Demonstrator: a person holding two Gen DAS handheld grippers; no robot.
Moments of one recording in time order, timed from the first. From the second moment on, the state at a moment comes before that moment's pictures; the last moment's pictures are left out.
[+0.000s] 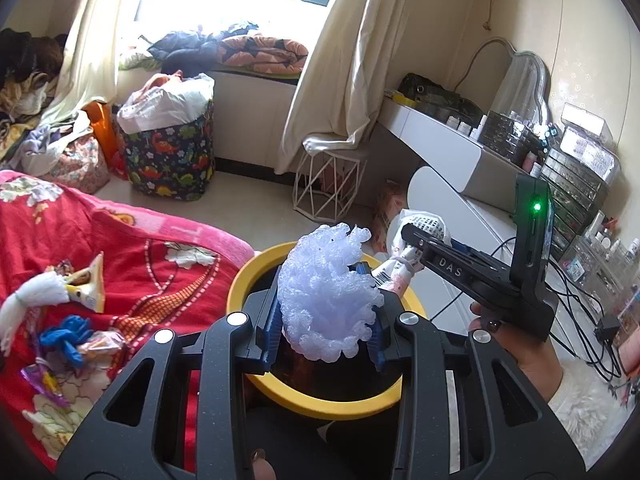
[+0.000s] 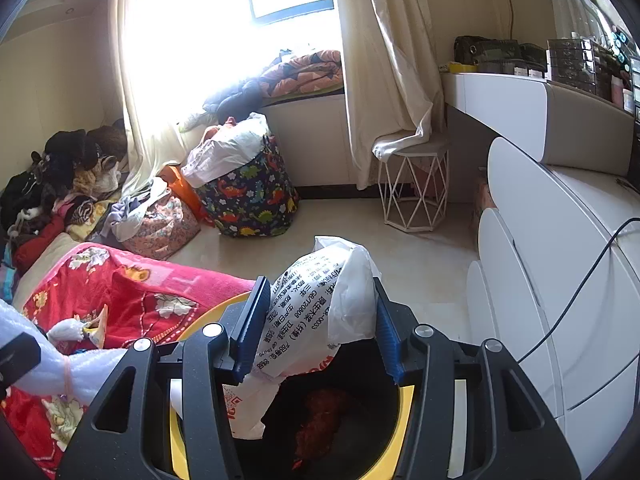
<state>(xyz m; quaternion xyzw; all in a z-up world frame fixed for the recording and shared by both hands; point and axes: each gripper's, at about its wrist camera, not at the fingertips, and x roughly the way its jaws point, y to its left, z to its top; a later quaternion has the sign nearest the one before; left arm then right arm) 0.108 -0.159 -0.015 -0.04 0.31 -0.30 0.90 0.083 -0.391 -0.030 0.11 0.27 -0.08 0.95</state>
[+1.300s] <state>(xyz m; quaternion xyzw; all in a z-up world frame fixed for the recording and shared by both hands) 0.122 -0.153 -0.037 -0.02 0.31 -0.23 0.92 0.091 -0.395 -0.047 0.15 0.28 -0.06 0.95</state>
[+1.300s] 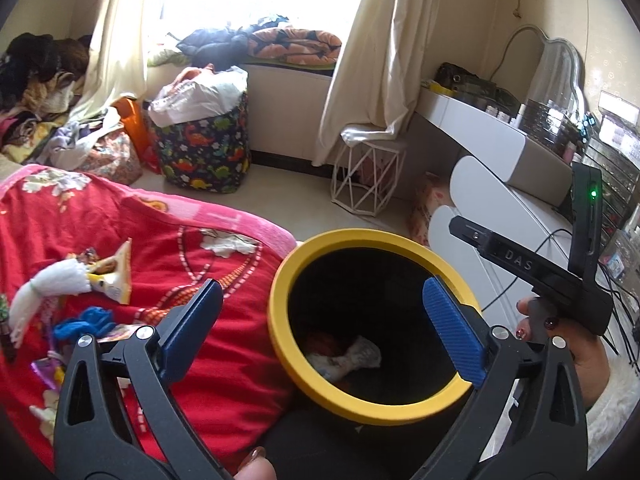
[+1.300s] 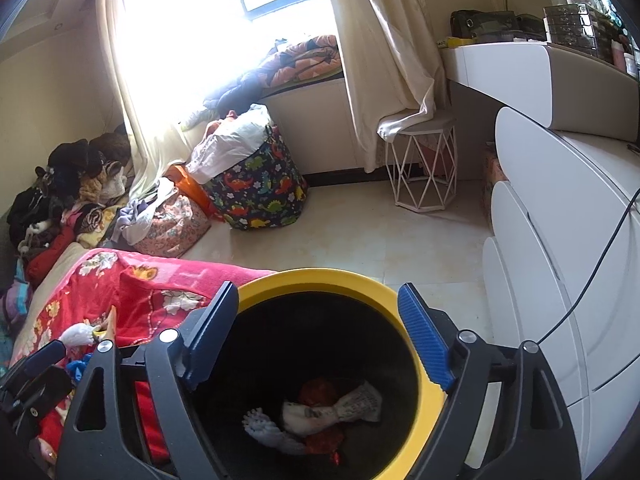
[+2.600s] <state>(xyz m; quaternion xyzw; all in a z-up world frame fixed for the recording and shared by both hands) 0.113 -0.038 0.004 -0.06 0.25 -0.13 0.96 0.088 -0.299 -0.010 0.13 0.28 0.04 0.95</state>
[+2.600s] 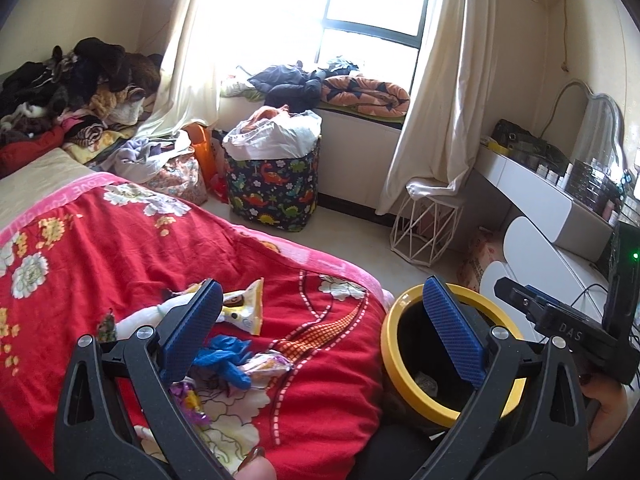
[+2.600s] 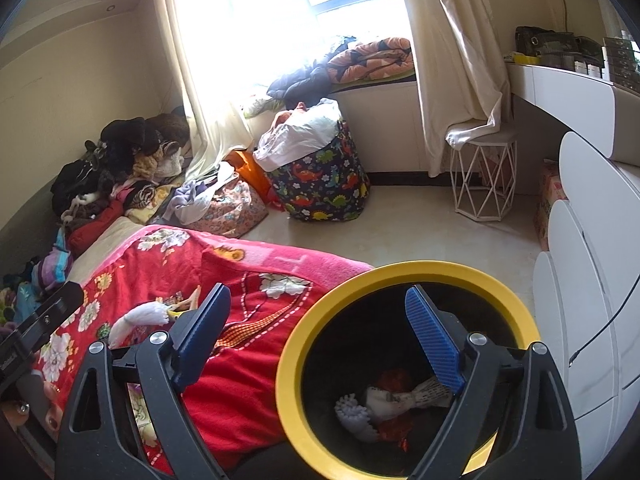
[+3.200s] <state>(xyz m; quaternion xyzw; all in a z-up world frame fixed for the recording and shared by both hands) 0.120 0.031 0.000 -0.09 0.25 -0.05 0.96 0.089 -0.237 -0.009 0.10 0.29 0.10 0.95</state>
